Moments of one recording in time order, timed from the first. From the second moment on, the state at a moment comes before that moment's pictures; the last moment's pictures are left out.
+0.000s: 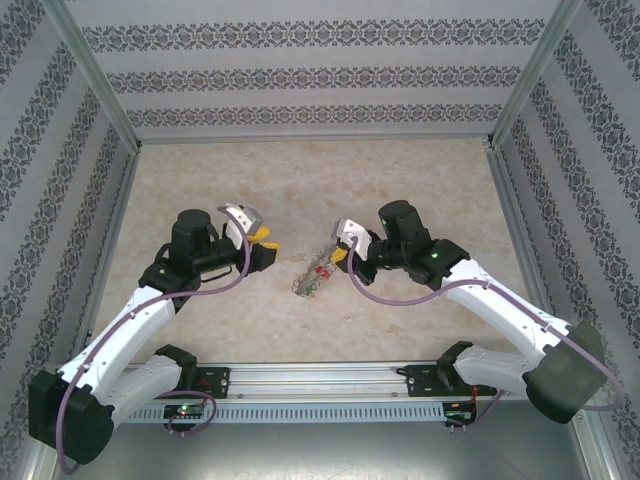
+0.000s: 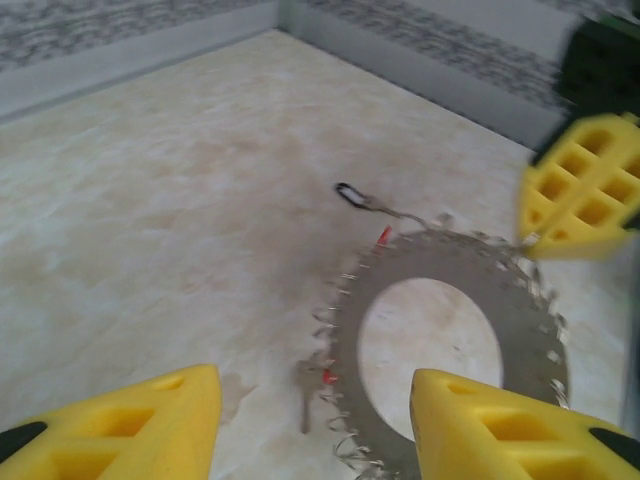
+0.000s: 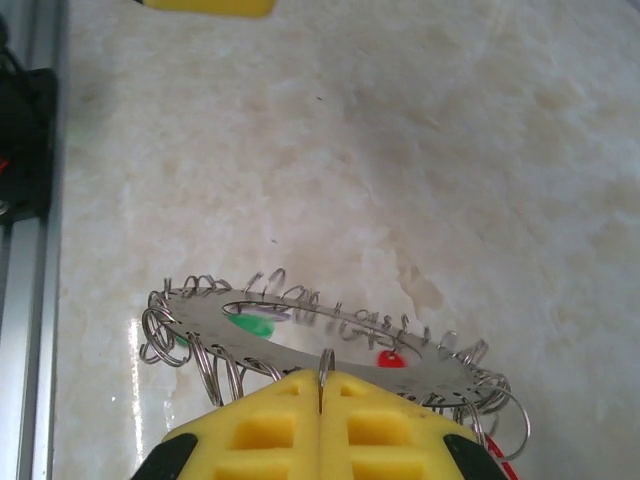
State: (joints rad) left arm -0.34 0.96 0.70 -0.18 0.63 0.13; right arm 0.62 1.15 0.88 -0.43 -0.57 -0.44
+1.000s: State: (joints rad) left arm -0.48 1.25 0.87 -0.21 0.92 0.55; right arm 0.60 1.23 0.92 -0.28 -0.88 -0.60
